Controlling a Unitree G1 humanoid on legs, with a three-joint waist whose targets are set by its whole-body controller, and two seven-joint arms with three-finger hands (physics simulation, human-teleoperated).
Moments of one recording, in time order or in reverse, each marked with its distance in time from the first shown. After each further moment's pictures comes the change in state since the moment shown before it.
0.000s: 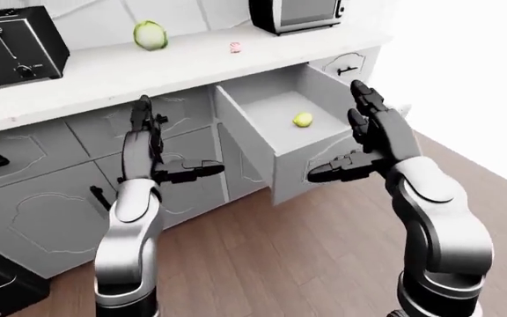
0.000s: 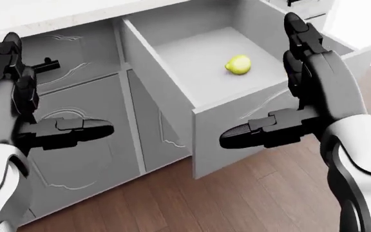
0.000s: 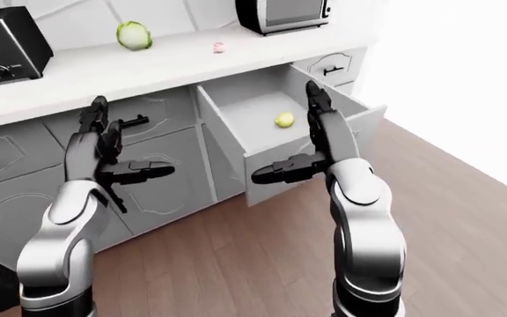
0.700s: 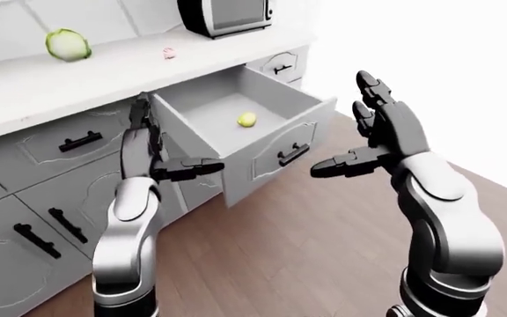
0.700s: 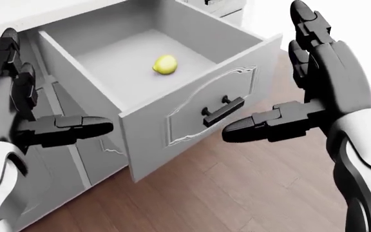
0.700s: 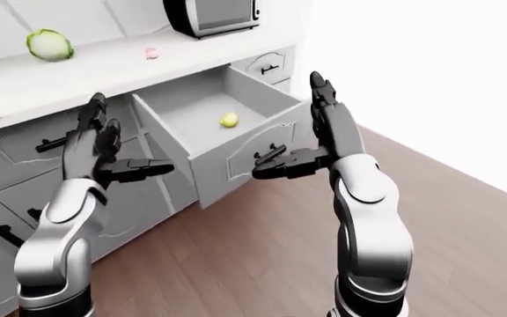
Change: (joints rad) left arm -0.009 0.007 0.000 -0.009 -0.010 0.005 0.005; right arm -0.028 -0.013 -0.009 -0.031 0.000 0.021 0.000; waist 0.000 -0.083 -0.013
